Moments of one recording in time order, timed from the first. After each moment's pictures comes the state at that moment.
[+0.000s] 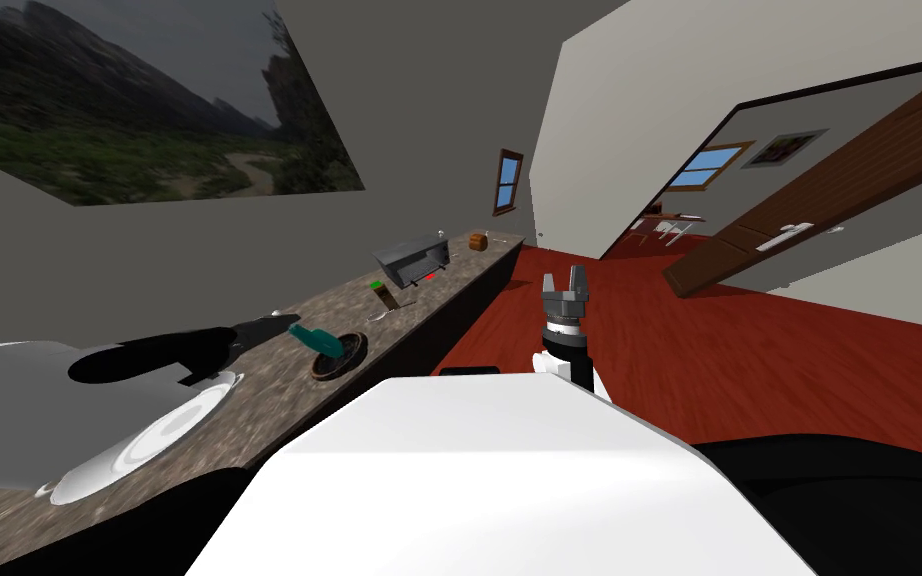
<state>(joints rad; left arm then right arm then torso) 1.49 1.21 1.27 -2.59 0.64 1.09 -0.08 0.53 -0.03 0.02 -2.25 -0.03 -0.59 0.00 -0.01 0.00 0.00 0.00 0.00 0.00</state>
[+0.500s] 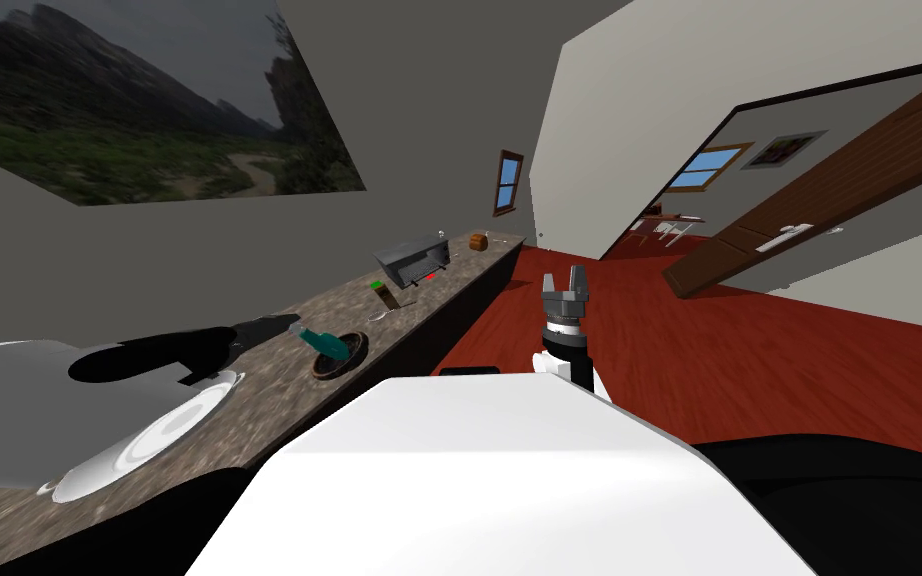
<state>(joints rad) 1.49 1.21 1.27 -2.59 0.64 1.10 -0.08 0.53 -0.03 0.02 -2.25 -0.03 -0.59 0.00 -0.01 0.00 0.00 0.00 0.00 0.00</state>
